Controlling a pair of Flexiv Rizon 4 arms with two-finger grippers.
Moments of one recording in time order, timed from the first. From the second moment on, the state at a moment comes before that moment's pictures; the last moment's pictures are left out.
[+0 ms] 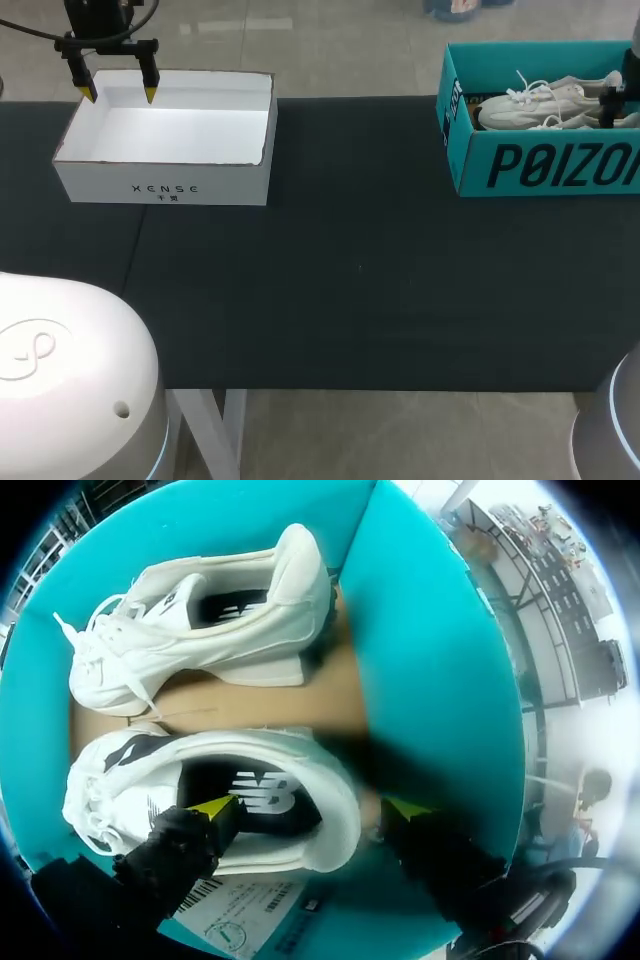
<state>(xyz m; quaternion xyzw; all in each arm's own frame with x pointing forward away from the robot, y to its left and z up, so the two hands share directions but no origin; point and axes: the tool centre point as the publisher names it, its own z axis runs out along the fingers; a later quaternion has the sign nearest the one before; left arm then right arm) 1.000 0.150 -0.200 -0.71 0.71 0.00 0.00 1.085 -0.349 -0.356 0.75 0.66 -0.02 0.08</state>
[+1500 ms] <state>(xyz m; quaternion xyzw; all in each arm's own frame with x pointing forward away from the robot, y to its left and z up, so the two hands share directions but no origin) 1.000 0.150 -0.200 -0.71 0.71 0.00 0.00 1.063 -0.321 -0.165 0.77 0.61 -0.04 0.16</state>
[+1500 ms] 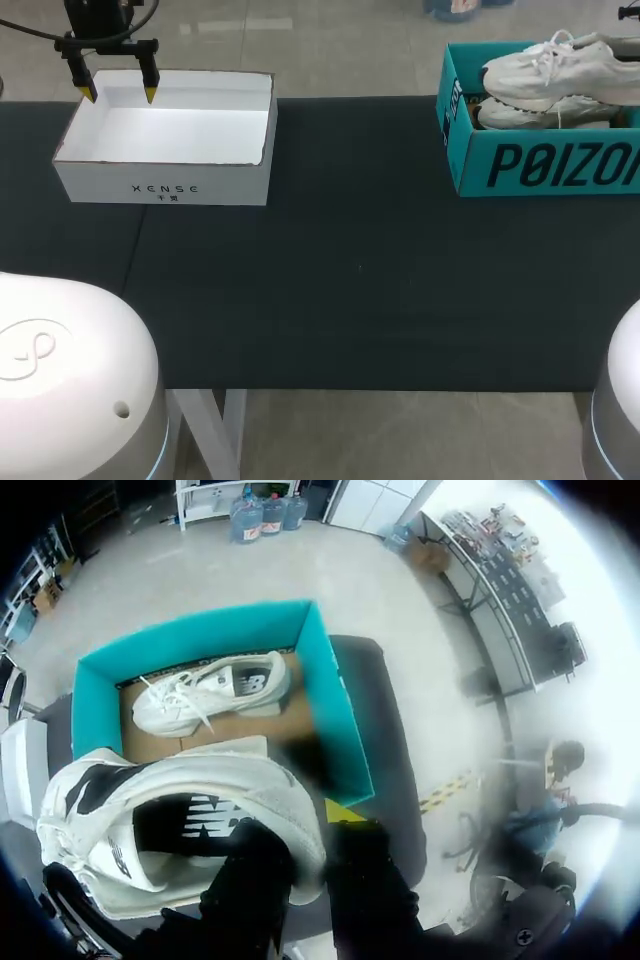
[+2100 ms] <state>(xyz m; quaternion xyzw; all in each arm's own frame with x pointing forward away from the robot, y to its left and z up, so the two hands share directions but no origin) 1.000 0.150 -0.200 -0.71 0.71 0.00 0.00 1.046 -0.304 -0.143 0.80 0.58 -0.03 0.17</state>
